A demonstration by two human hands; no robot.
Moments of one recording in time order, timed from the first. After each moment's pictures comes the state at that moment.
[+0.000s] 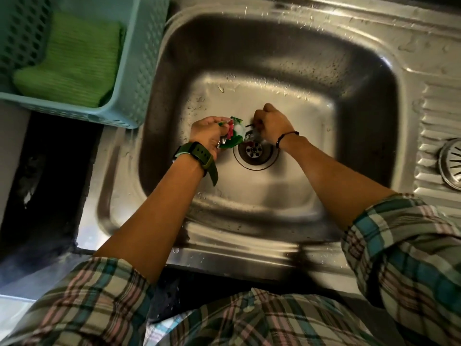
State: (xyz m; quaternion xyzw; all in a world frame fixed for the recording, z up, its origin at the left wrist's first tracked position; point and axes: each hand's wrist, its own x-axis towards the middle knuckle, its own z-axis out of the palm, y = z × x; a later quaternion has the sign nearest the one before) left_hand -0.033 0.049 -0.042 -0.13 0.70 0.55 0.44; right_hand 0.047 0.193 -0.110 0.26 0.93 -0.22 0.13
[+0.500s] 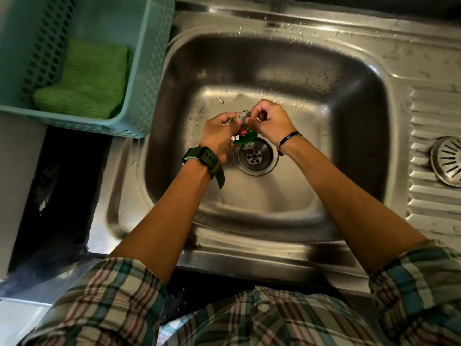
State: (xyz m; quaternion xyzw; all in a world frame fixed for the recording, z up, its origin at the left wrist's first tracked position) left_hand -0.023 0.061 -0.023 -0.02 0.68 0.58 0.46; right_hand 0.044 0.169 -0.046 0.37 0.76 -0.53 -0.03
